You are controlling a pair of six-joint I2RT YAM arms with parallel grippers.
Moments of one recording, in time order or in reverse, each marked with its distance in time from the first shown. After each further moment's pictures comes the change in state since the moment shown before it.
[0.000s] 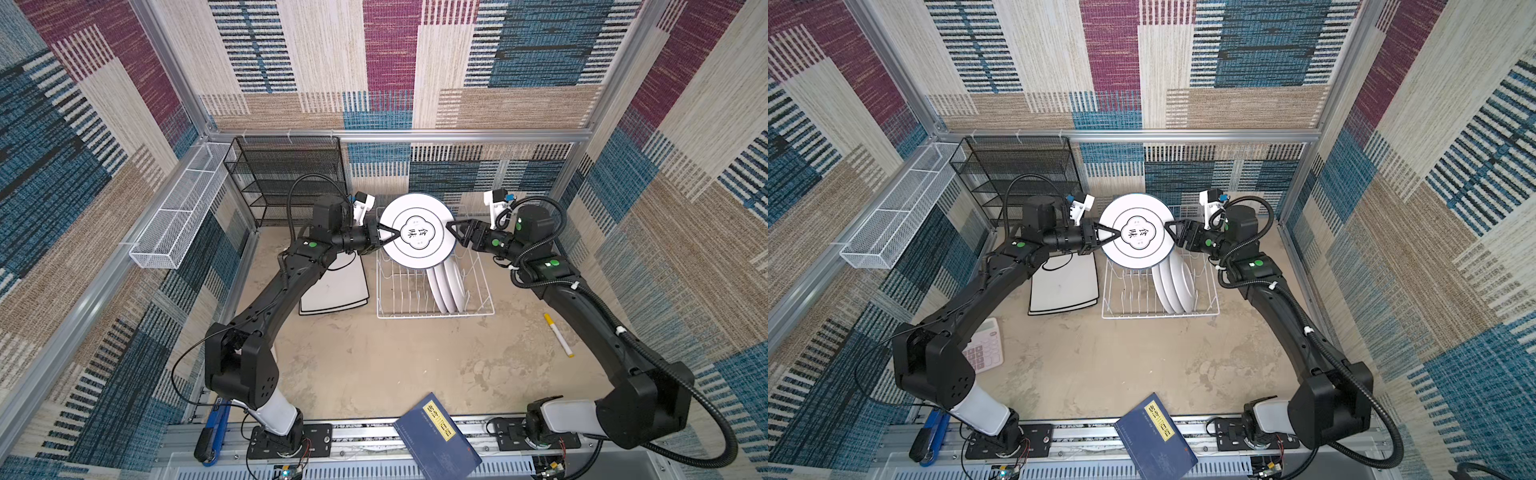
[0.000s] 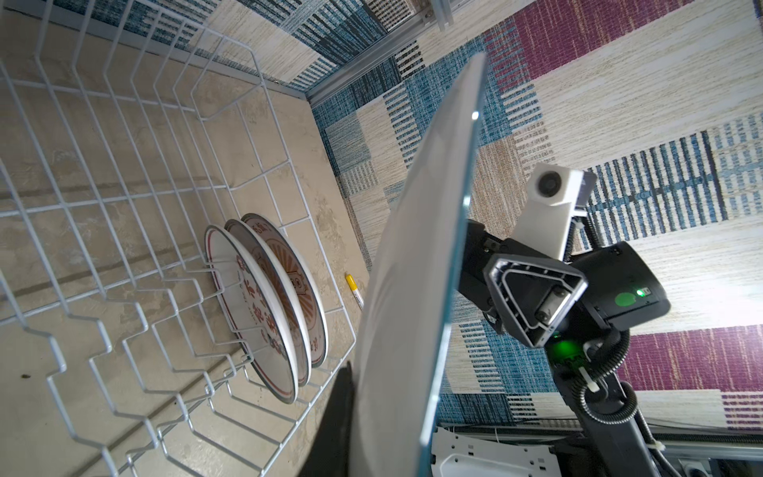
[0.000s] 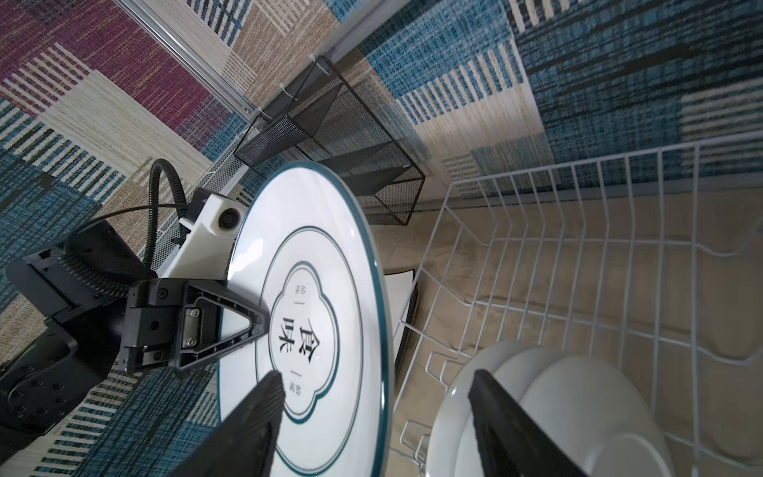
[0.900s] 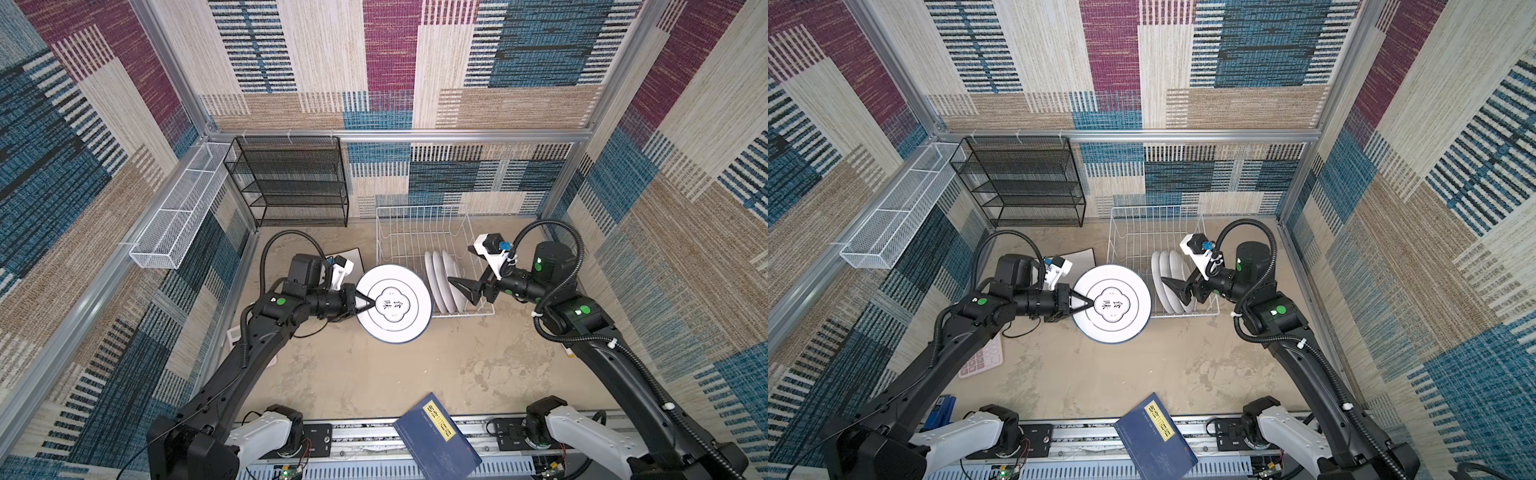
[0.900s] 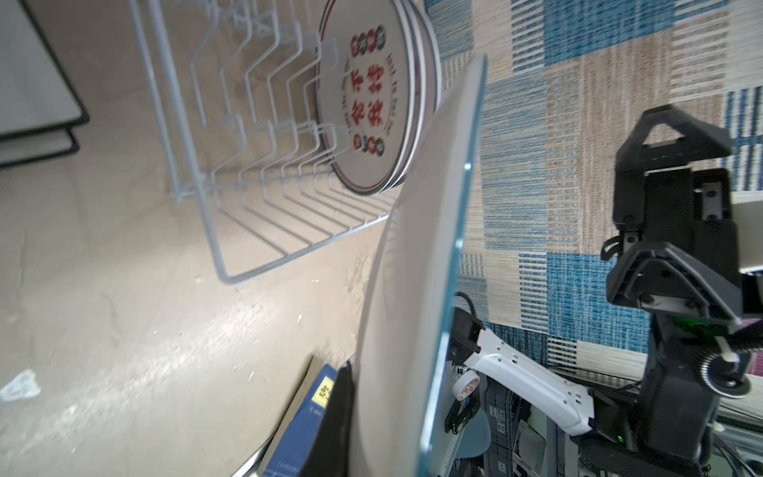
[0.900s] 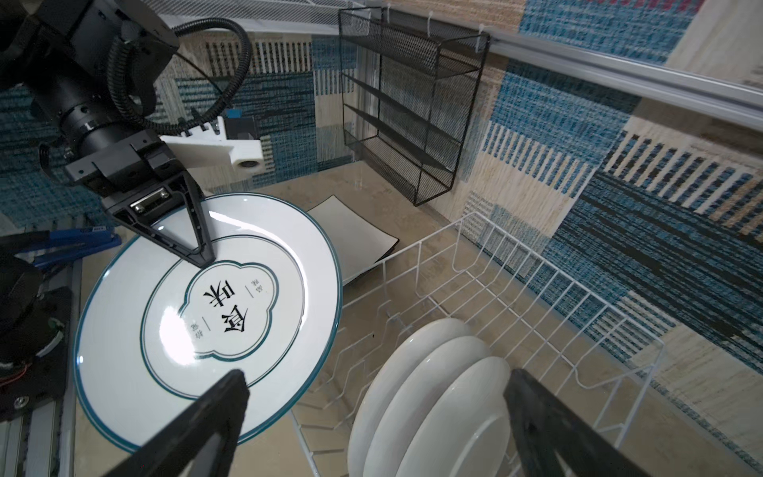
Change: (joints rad) left arm 0.020 -0.500 -0.517 -0.425 -0.078 0.137; right arm 0.133 -0.325 -0.232 -0.191 -0.039 -0.813
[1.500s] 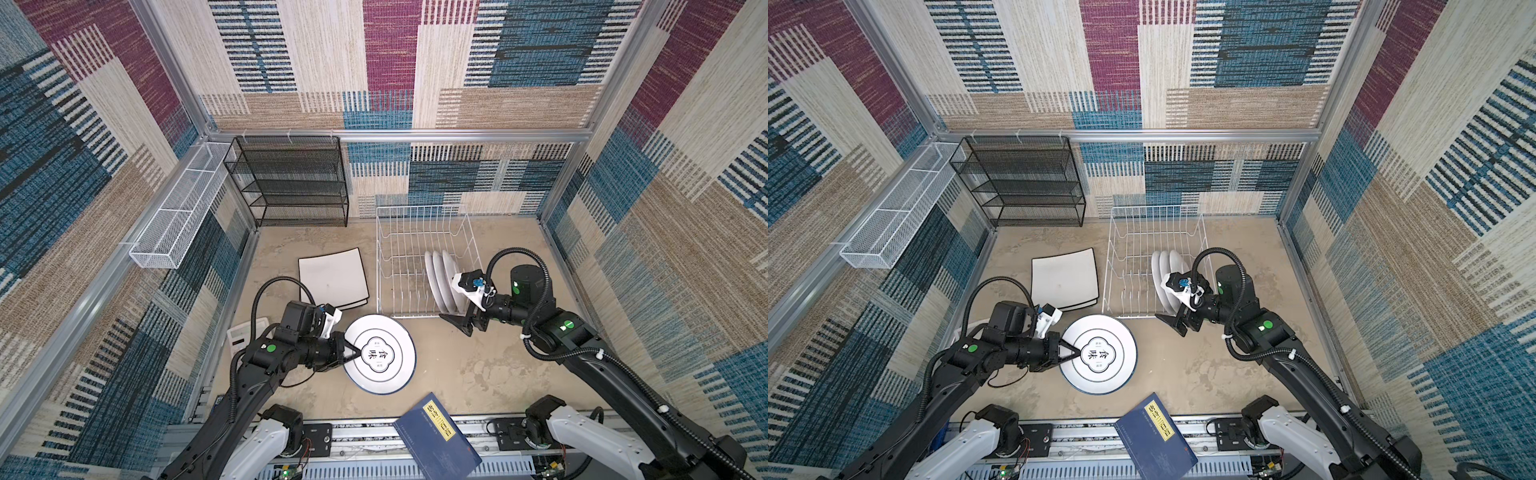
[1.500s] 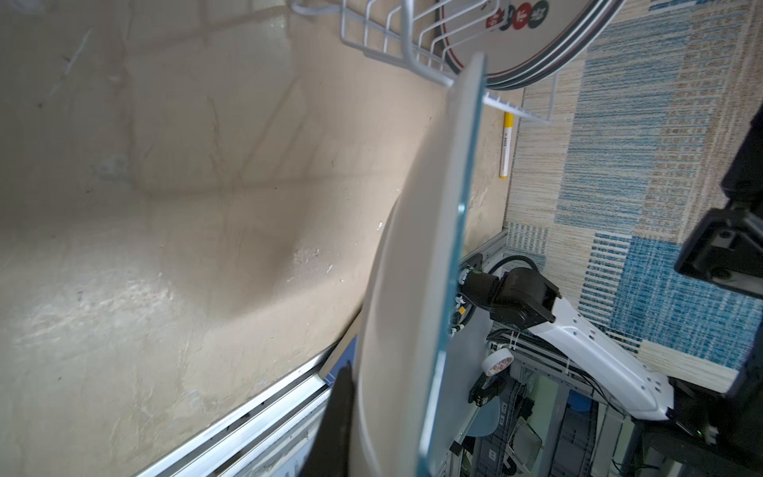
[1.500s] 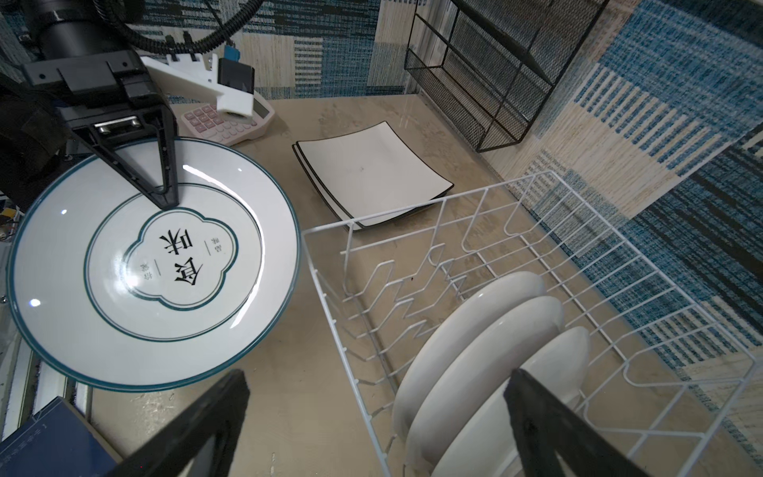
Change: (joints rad) left arm 0.000 -0.271 -0.318 -0.129 -0.060 -0.002; right arm 0.102 -0.055 -0.153 -0.044 0.050 -0.152
